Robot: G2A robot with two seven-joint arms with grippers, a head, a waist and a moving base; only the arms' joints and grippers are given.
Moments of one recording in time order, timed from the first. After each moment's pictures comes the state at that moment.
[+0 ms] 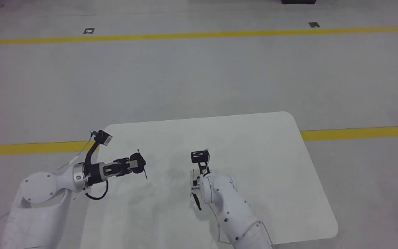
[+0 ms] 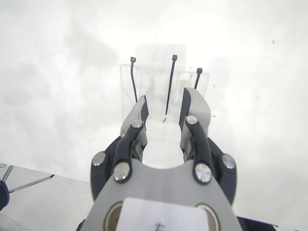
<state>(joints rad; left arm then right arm) 1.46 -1.07 -1.65 -1.64 -0.28 -0.33 -1.32 -1.41 -1.68 1.10 -1.53 -1.57 0.34 1.18</state>
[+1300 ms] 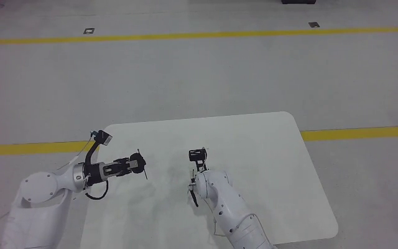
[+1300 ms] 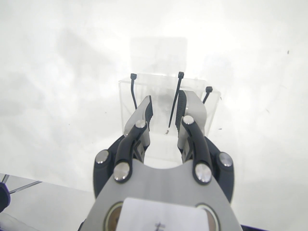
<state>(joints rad) 1.46 -1.07 -1.65 -1.64 -0.28 -0.33 -1.32 -1.35 -1.72 1.12 -1.41 -1.57 0.34 1.15</state>
